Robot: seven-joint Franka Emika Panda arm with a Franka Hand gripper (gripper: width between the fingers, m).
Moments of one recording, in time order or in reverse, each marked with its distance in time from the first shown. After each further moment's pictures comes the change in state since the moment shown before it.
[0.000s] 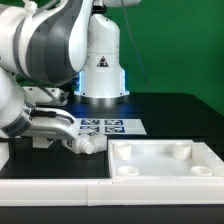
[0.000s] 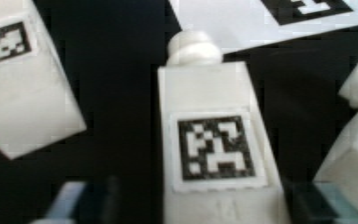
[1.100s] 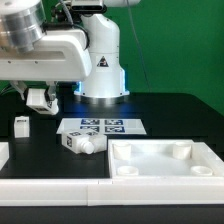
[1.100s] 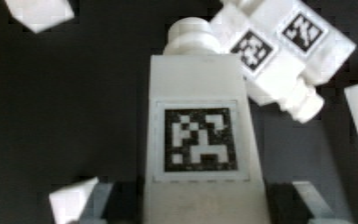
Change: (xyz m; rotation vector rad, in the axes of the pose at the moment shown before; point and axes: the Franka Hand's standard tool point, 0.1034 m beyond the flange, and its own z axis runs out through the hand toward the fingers) arm -0.038 -0.039 -0.117 -0.001 0.582 -0.042
